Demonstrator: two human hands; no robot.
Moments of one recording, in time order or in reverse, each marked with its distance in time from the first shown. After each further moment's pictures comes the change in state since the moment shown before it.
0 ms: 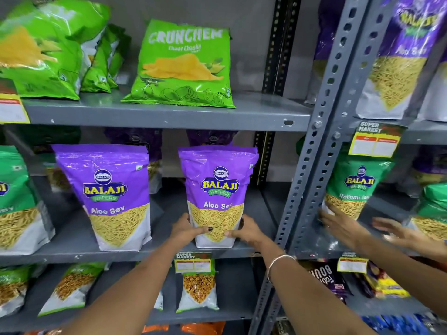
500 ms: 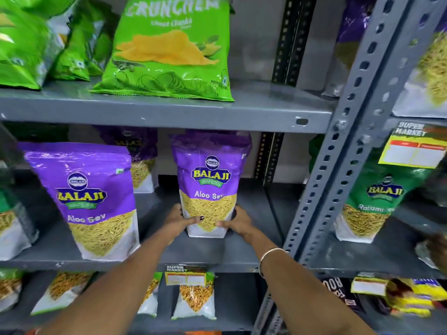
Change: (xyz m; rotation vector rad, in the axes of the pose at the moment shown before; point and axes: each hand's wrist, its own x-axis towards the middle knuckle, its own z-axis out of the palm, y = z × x) left_hand 0.080 -0.007 0.000 -0.223 -0.003 0.002; right_hand 0.079 -0.005 0.005 0.123 -0.040 -0.021
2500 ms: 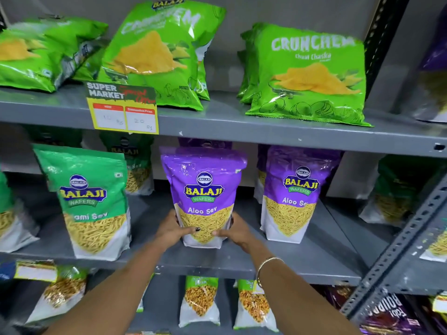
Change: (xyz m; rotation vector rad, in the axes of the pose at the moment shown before) left_hand -0.011 -0.048 -0.240 0.050 0.043 0.022; right_hand 0.003 -0.049 0.233 -0.086 -0.084 -0.042
